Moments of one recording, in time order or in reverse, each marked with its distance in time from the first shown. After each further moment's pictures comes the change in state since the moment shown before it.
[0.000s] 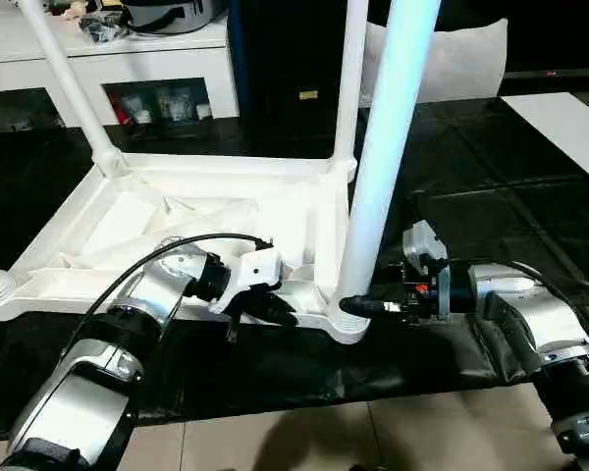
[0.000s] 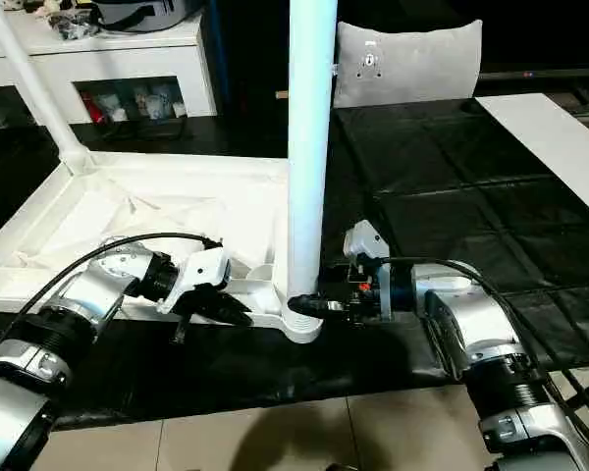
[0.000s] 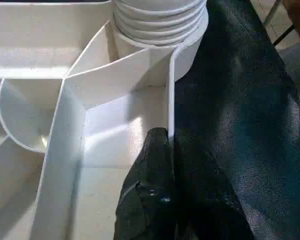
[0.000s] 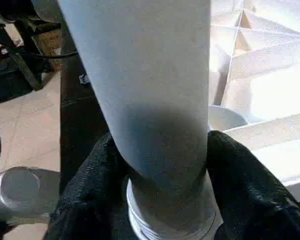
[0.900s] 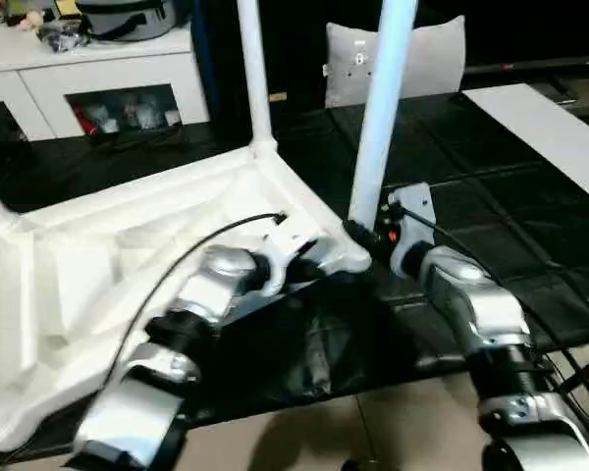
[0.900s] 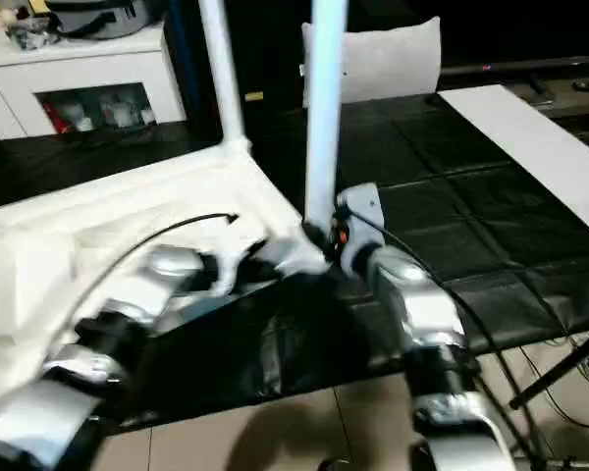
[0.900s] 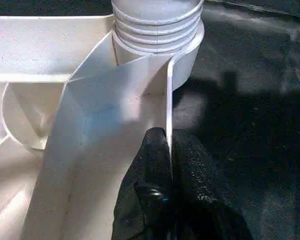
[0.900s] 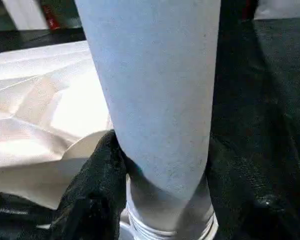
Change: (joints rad) left arm -0.021 -0.274 0.136 -0.035 0.021 0.394 0.622; right arm -0.078 0.354 -0.203 0.065 -0.176 0.087 -0.871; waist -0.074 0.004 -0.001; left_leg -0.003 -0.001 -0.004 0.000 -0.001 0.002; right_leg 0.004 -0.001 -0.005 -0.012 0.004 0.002
